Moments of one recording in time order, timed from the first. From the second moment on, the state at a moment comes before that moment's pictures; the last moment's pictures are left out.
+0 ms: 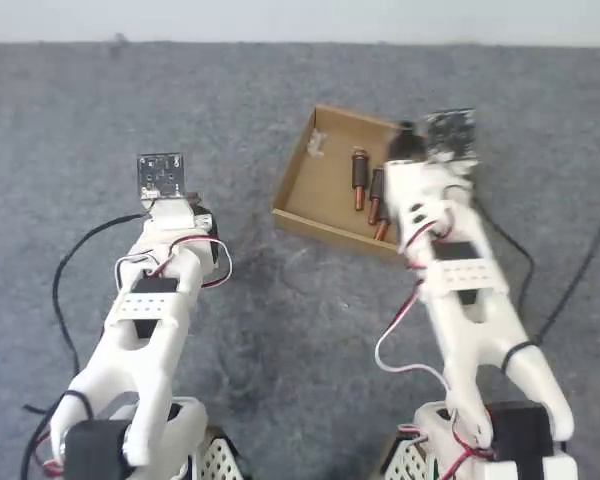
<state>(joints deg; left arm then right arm) -7.1 -22.8 69.8 6.4 8.0 -11.8 -17.1 53.3 -8.8 2.2</state>
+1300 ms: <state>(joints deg) -6.2 -22.8 69.8 5.8 8.0 -36.9 -17.1 94.3 -63.6 -3.0</state>
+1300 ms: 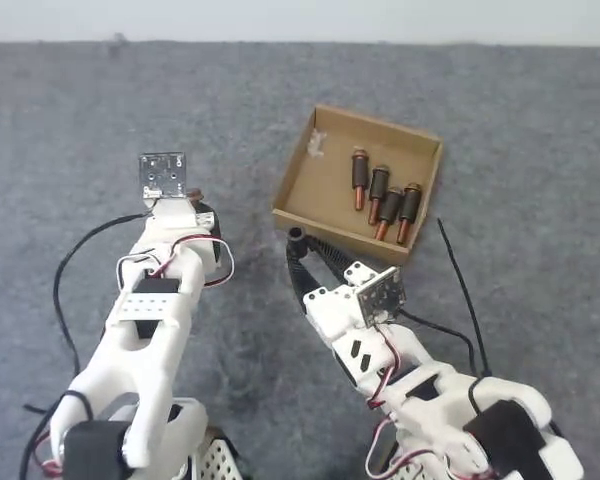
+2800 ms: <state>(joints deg) -2.1 -46.9 75.7 5.8 8.4 -39.9 21.5 91.3 -99.2 -4.2</state>
